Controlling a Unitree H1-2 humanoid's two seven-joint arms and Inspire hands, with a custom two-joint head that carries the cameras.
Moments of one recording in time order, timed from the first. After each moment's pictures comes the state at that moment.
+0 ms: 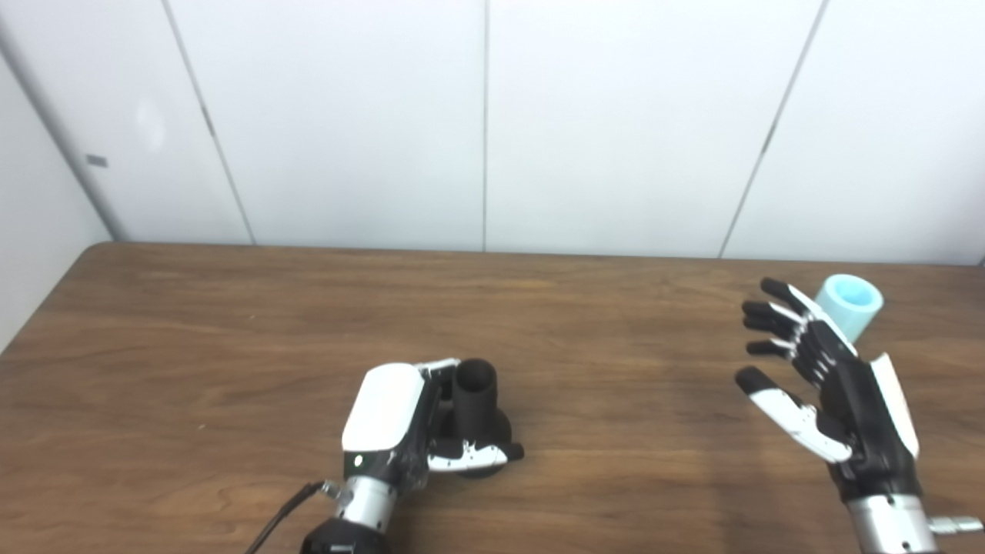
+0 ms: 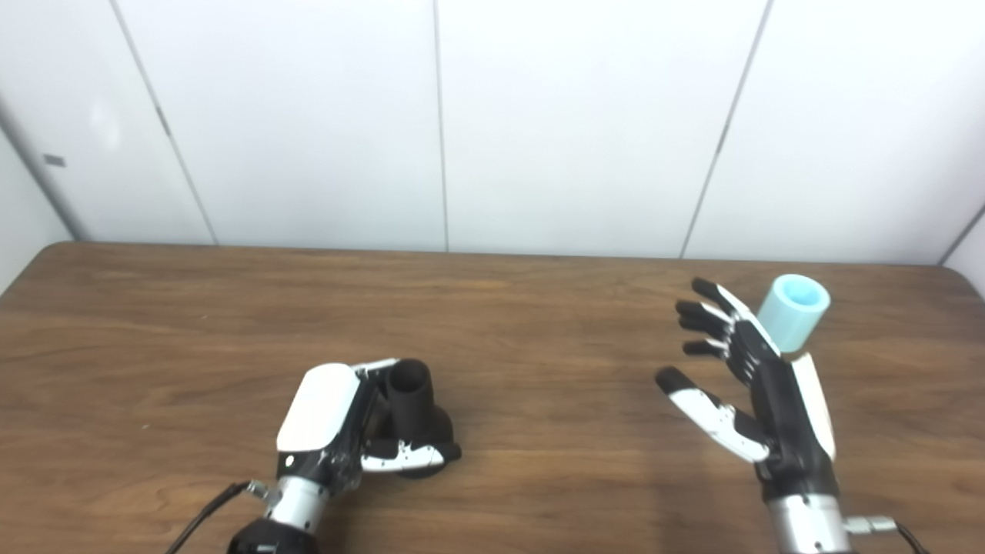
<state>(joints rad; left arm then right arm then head) -0.10 0.17 -0.42 -0.10 0.90 0.12 0.18 0.05 -0.17 -0.11 -0.45 -0.15 0.02 0.02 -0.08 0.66</state>
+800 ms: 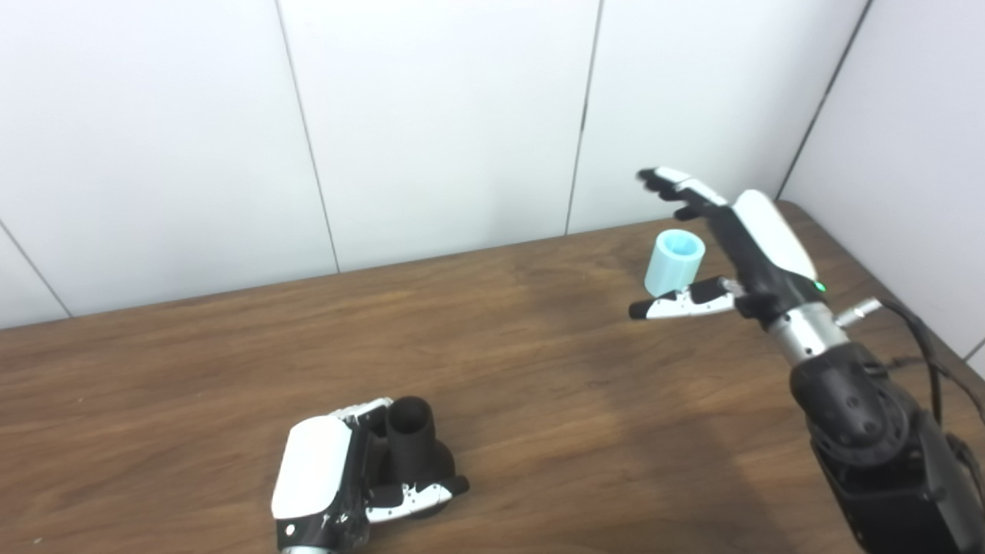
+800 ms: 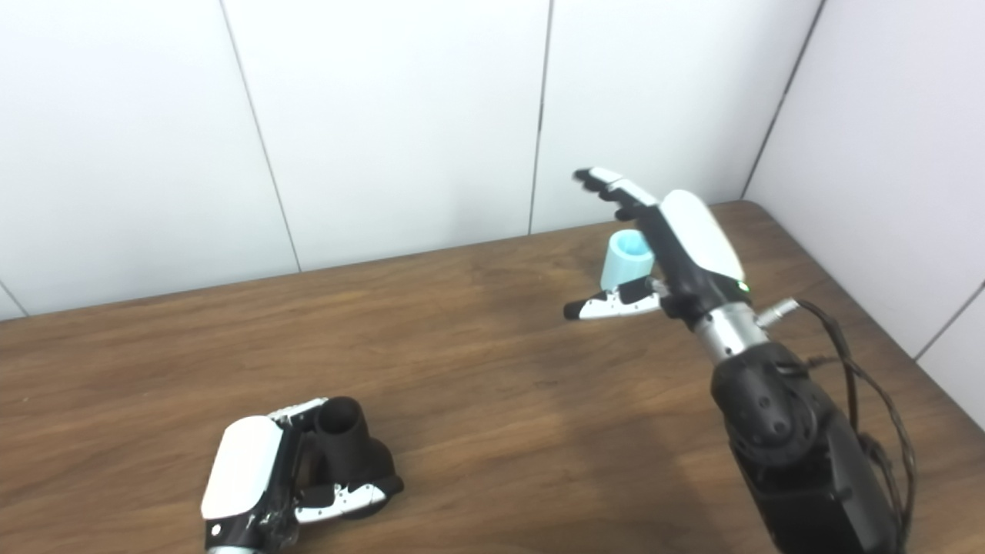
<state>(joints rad) -0.10 0.12 -0.45 -0.04 0.89 0.02 0.20 -0.18 -0.56 -0.09 -0.46 -0.58 0.32 0.22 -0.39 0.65</state>
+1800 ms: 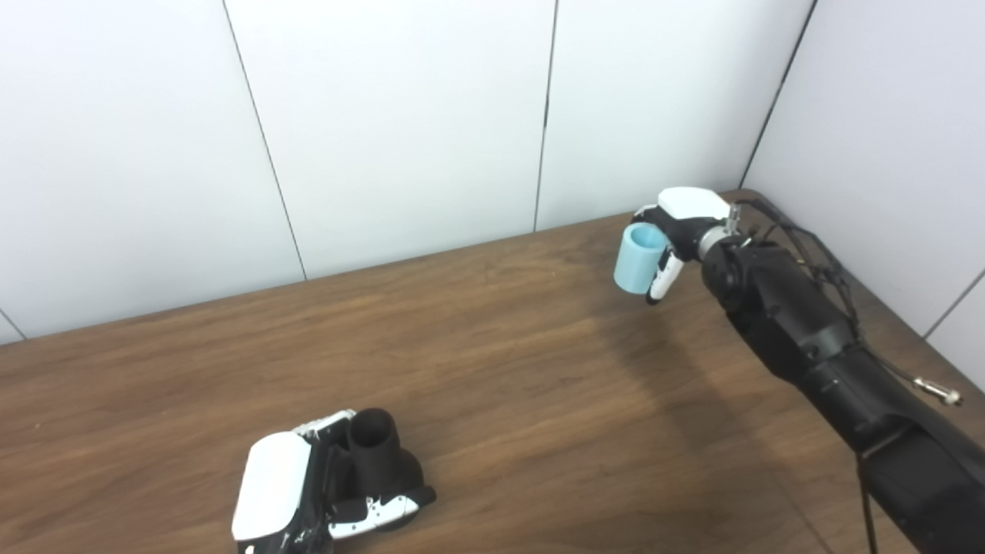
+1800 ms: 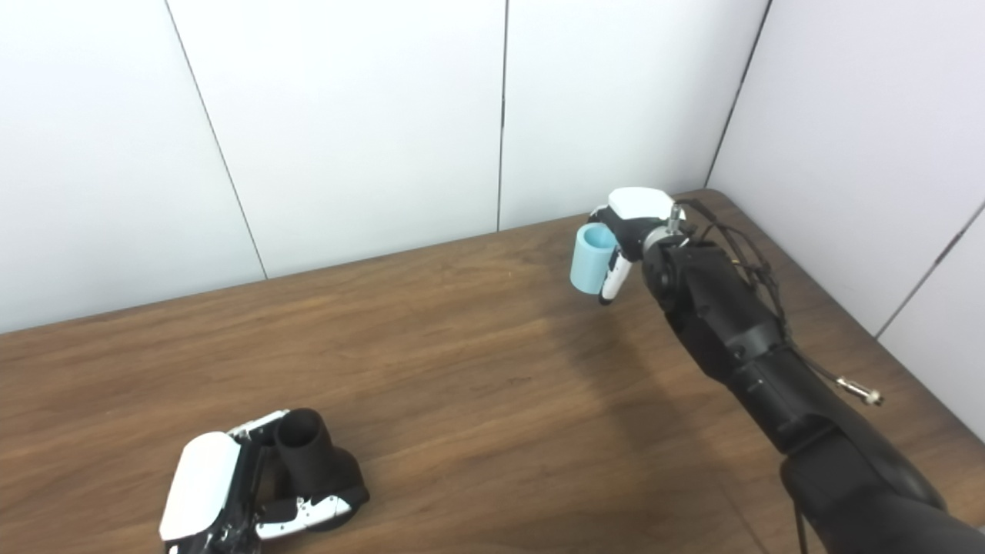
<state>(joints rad) -0.07 0.14 -0.40 -0.07 0.86 0.00 0.15 -0.59 -0.66 0.21 0.35 -0.88 0.36 0.35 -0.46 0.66</state>
